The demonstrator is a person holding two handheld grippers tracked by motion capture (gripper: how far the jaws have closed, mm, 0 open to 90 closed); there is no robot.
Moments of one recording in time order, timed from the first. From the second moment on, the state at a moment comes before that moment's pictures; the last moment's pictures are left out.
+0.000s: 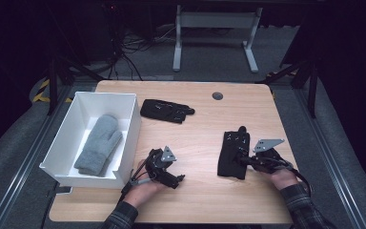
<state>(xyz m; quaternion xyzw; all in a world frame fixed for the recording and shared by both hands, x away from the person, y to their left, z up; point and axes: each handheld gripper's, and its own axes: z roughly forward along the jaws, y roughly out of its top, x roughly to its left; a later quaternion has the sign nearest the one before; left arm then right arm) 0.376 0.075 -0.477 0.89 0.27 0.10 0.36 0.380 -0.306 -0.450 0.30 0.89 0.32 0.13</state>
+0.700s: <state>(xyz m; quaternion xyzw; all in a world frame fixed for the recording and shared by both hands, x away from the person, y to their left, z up) 0.375 0.075 -0.477 0.89 0.27 0.10 0.36 0.355 -0.316 -0.436 0.29 0.88 0.34 0.14</state>
